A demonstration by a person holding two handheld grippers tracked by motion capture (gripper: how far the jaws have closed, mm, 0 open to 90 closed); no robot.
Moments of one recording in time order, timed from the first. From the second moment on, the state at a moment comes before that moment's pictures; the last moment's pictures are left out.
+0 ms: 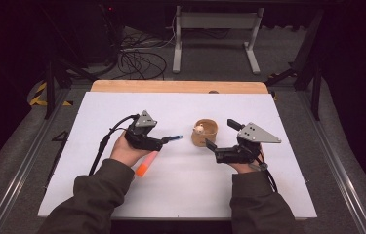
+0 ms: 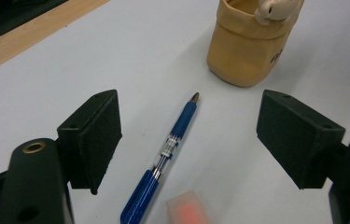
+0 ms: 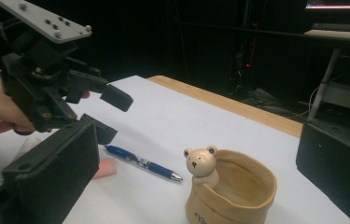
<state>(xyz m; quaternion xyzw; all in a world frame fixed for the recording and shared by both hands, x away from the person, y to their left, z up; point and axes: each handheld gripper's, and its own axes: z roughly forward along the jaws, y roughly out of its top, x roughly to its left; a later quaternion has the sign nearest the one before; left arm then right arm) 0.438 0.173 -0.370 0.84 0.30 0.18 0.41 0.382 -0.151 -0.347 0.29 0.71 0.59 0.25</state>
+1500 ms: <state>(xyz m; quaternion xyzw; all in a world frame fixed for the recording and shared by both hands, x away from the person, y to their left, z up) 0.506 0.132 -0.415 0.91 0.27 0.10 0.31 0.384 -0.159 -0.344 0.29 0.72 0.59 0.23</state>
